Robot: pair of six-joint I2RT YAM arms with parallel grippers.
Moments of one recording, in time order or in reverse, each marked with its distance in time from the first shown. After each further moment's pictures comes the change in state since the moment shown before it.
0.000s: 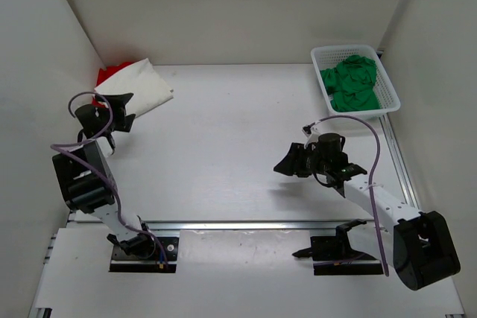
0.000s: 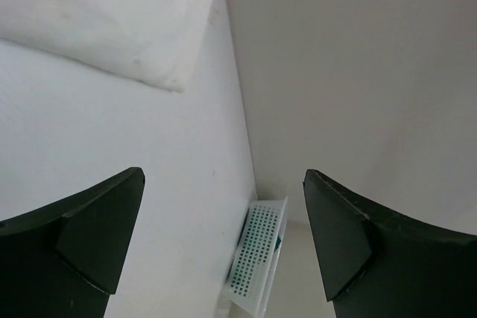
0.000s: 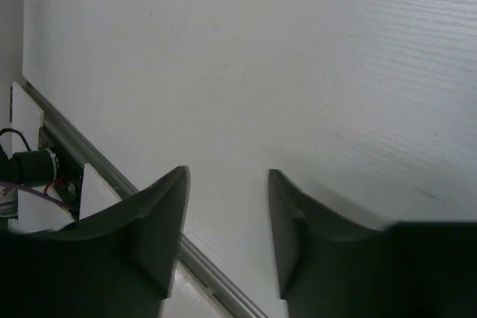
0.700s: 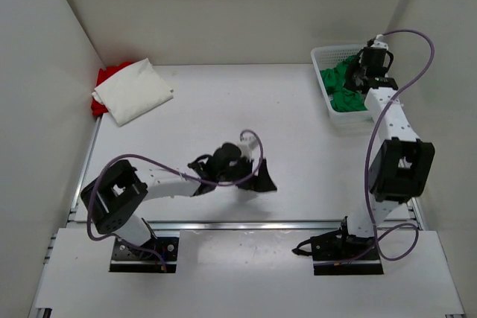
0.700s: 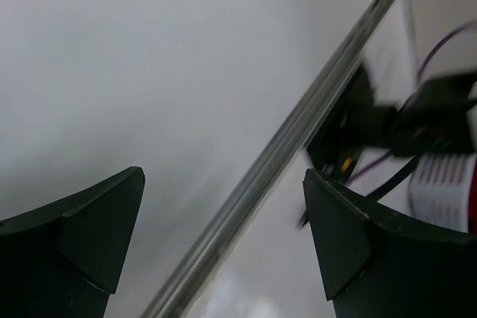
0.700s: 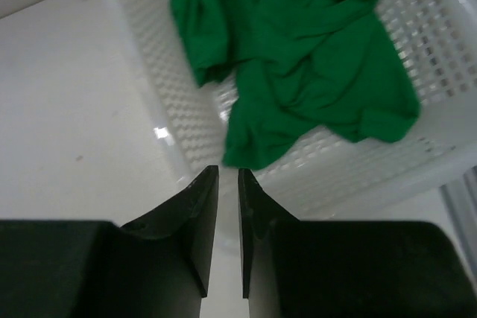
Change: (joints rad) left arm -1.320 -0.171 -0.047 -0.206 -0.176 0.532; right arm -0.390 0.563 0.981 -0.331 0.575 -0.254
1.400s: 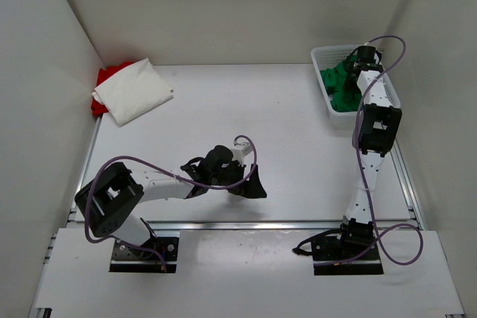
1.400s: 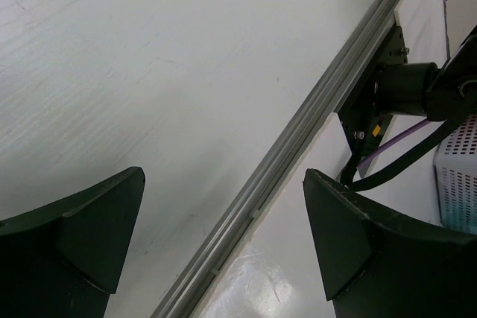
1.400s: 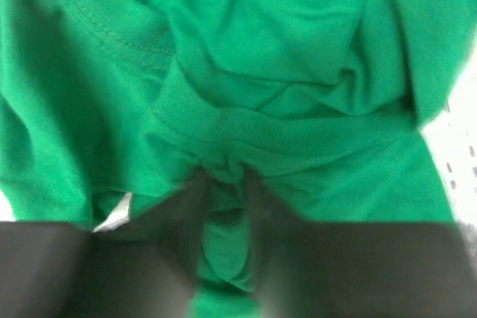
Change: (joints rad) left arm -0.007 -0.042 -0.171 -0.025 0.077 0.078; right arm -0.128 0.885 0.875 -0.293 0.043 -0.136
